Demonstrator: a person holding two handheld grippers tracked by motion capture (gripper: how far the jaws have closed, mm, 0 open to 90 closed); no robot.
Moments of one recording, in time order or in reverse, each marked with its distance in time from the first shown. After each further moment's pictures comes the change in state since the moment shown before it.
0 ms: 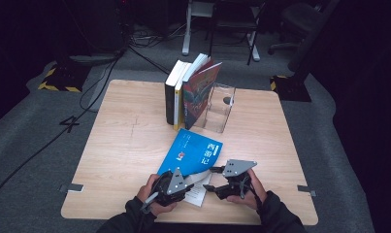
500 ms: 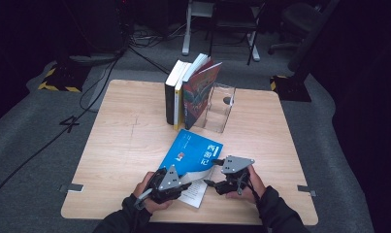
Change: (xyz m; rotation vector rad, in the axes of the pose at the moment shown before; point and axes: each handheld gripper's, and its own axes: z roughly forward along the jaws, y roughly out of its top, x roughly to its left) left arm 0.013 -0.005 -0.011 -0.046 -0.072 -0.016; right arm -0.013 0.000 0.010 0.021 -0.064 -0.084
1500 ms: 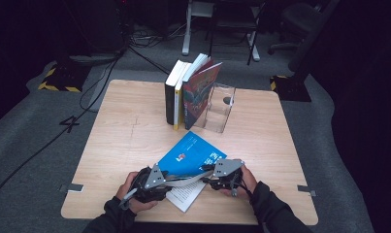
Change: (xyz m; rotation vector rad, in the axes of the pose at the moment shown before) left arm 0.019 -0.026 -0.019 0.097 0.110 -0.041; right arm 0.005 0.005 0.016 0.011 0.045 -0.125
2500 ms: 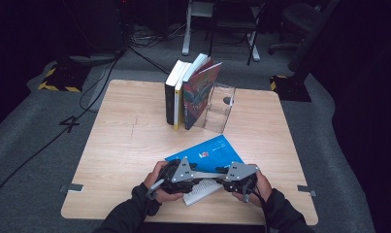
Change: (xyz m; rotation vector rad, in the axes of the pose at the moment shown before) left arm -0.022 0.064 0.034 -0.105 -0.118 0.156; right arm 0.007 -0.012 -0.037 0.064 -0.108 0.037
